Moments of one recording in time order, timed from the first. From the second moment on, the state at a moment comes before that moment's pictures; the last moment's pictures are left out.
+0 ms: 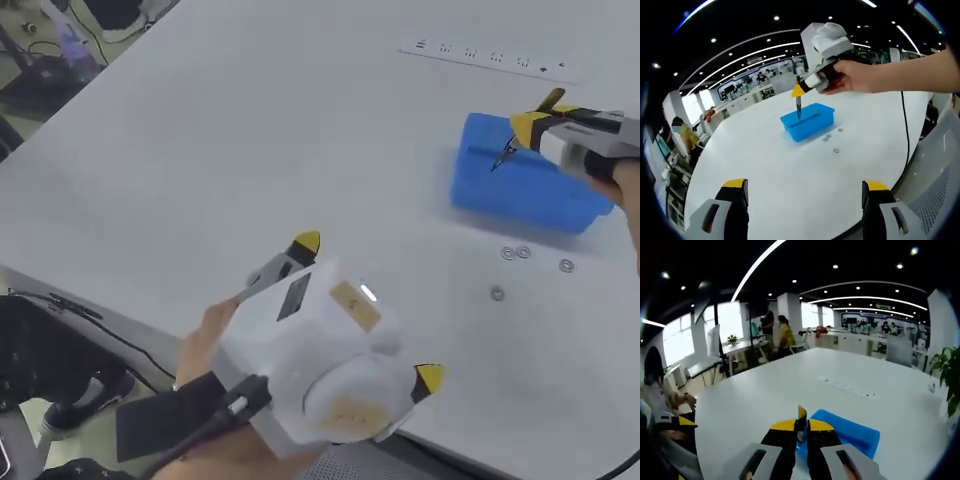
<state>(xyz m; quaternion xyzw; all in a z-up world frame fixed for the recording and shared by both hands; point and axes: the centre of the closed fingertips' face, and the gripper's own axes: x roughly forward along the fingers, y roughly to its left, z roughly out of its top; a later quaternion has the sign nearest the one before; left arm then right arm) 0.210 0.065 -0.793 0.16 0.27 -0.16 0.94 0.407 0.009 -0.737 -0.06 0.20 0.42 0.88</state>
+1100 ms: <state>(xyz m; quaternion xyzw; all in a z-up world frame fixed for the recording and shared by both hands) 0.211 0.067 -0.794 0.15 0.28 -0.16 0.94 0.317 -0.032 -0.795 -0.02 0.29 0.38 0.88</state>
